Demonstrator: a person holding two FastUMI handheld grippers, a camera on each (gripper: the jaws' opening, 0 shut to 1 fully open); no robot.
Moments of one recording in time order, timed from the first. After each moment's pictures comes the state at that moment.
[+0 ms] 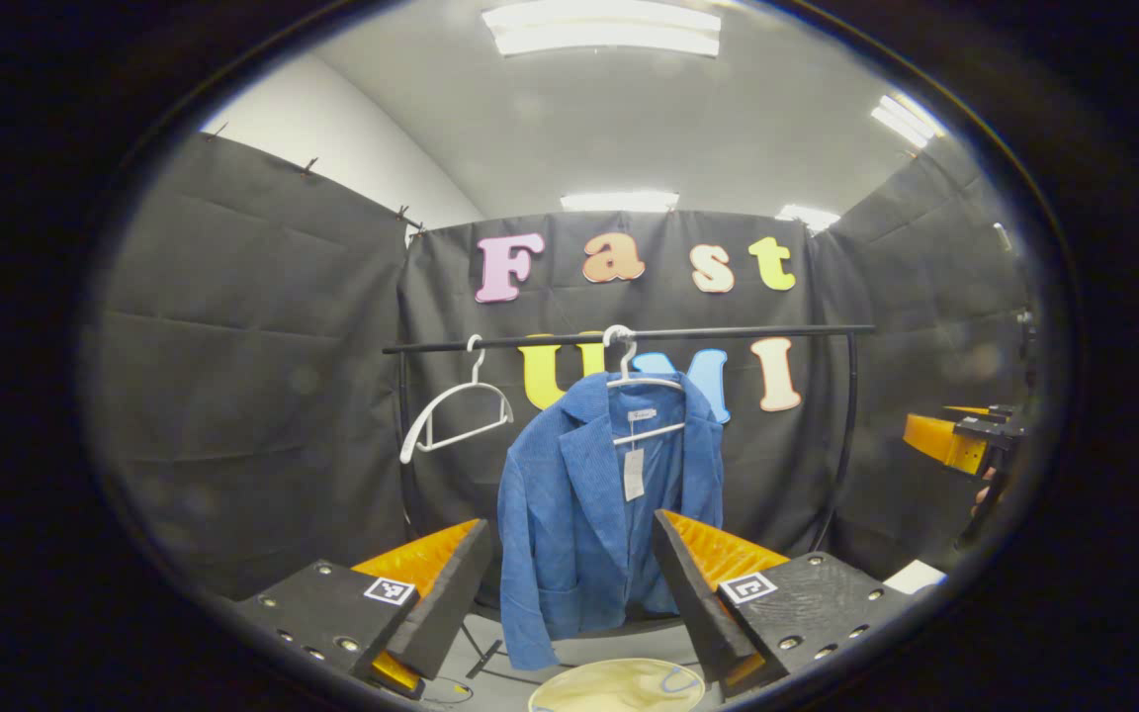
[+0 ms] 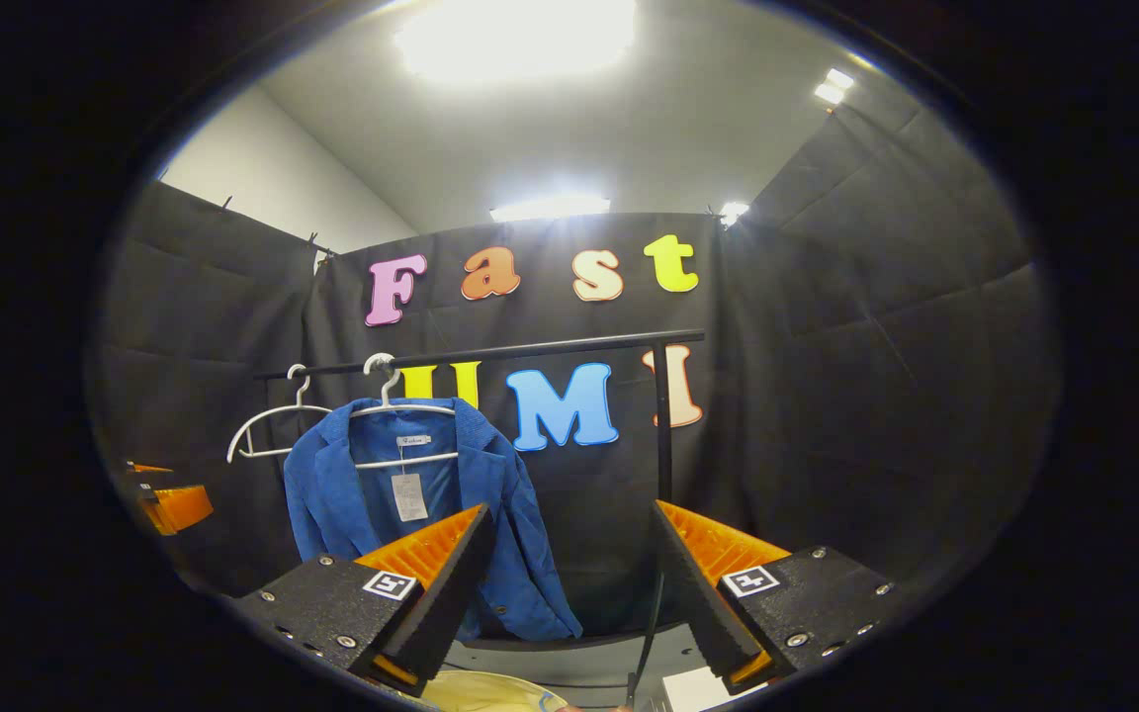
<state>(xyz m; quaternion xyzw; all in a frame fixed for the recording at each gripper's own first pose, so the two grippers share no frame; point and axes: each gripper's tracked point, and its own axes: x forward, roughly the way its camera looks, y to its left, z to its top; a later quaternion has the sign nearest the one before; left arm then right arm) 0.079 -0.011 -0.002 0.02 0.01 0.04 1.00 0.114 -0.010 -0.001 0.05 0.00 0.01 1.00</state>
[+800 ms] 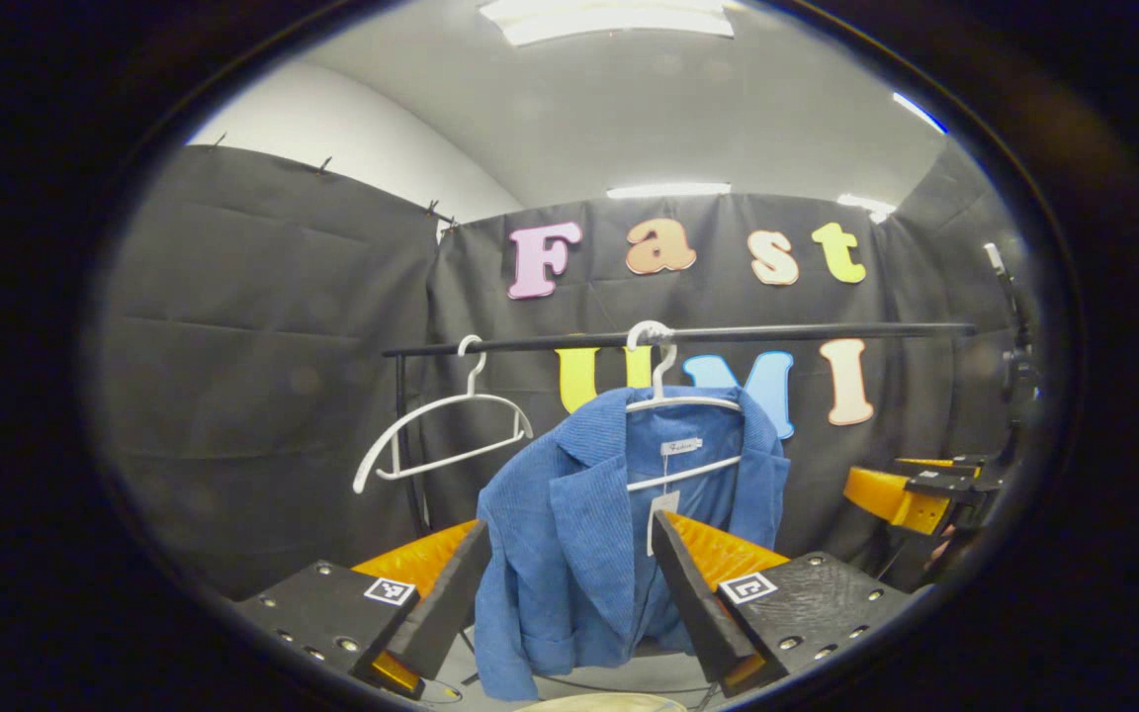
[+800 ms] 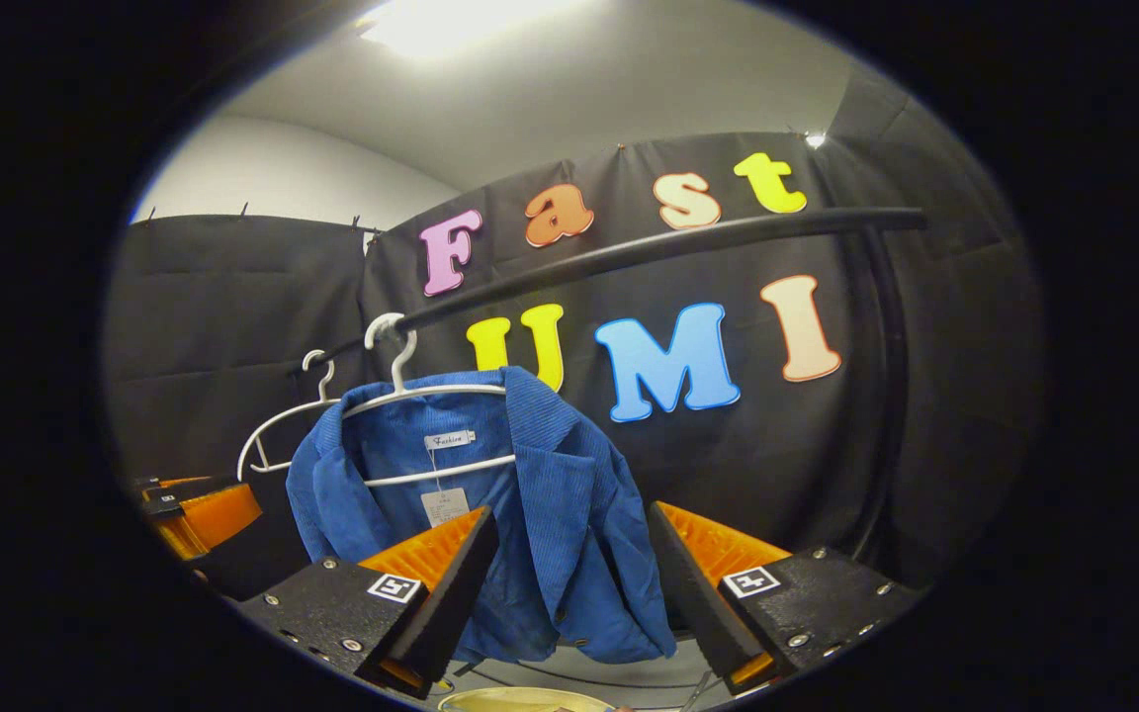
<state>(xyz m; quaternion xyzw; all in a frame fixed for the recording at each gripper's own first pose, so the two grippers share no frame) 0.233 -0.025 -0.011 0.01 0.03 0.13 0.99 0.297 0.079 -0.047 0.09 0.08 0.17 0.98</state>
